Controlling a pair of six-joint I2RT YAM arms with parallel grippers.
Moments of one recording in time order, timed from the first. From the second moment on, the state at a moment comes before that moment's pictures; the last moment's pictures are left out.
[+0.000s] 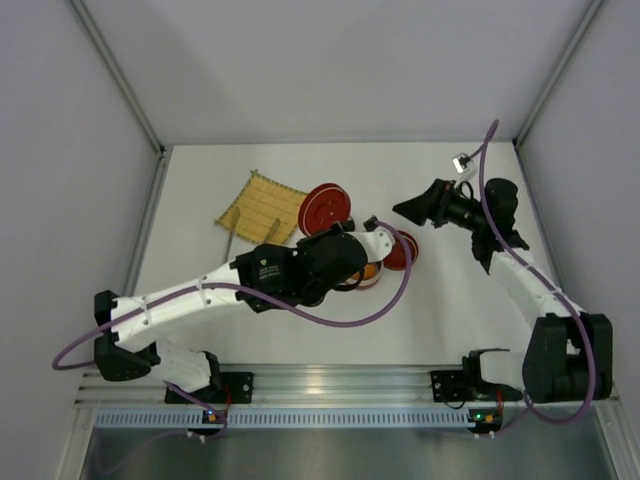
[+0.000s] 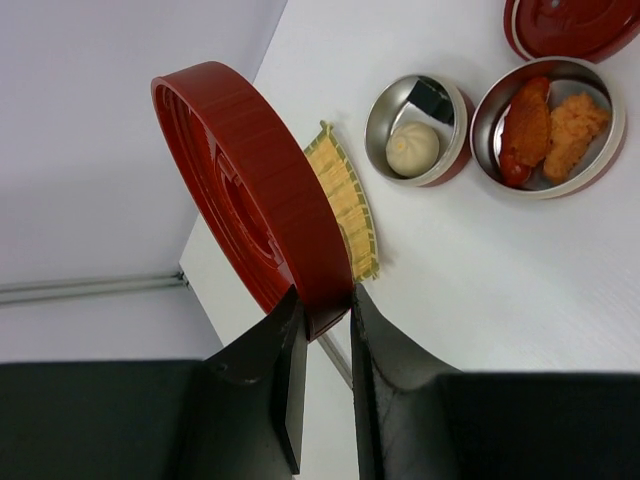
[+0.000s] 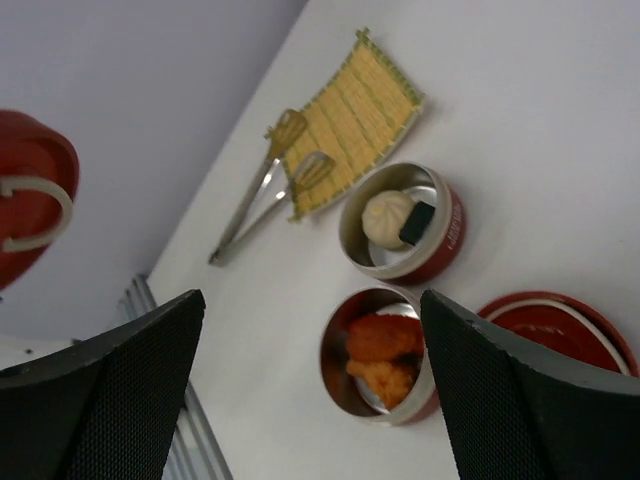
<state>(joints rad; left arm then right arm) -1.29 1.41 1.53 -0.87 -0.82 0.29 0.05 1.21 0.78 0.19 -0.84 0.51</state>
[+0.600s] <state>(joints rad) -1.29 1.44 1.66 -0.93 -0.72 0.27 0.29 1.65 0.81 1.15 -0.90 1.38</state>
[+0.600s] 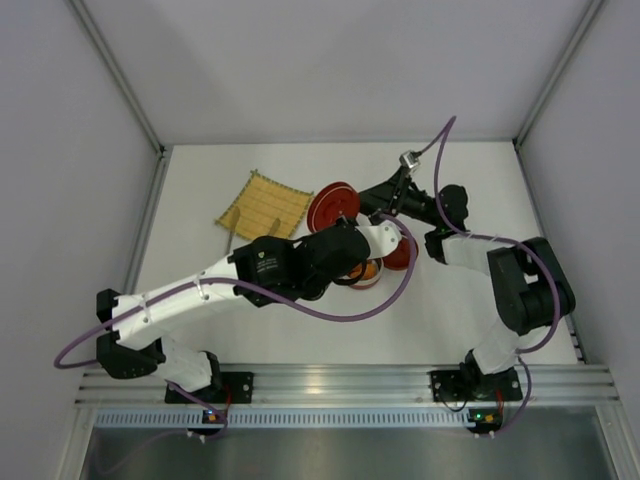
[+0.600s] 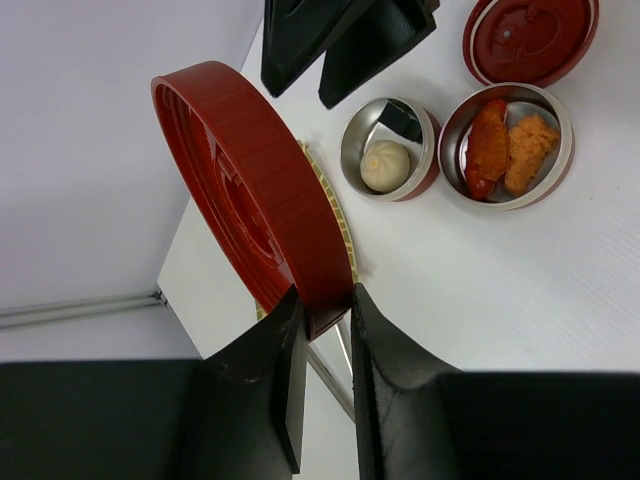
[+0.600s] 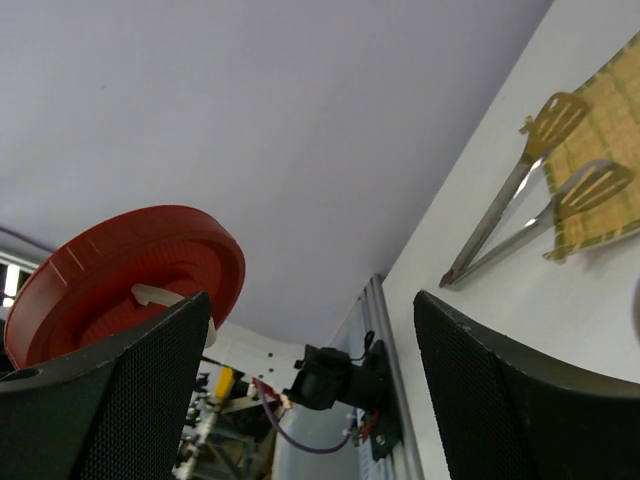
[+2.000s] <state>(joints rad) -1.09 1.52 1.79 -1.02 -0.69 0.10 0.49 1.83 1.02 1.25 -0.83 1.64</state>
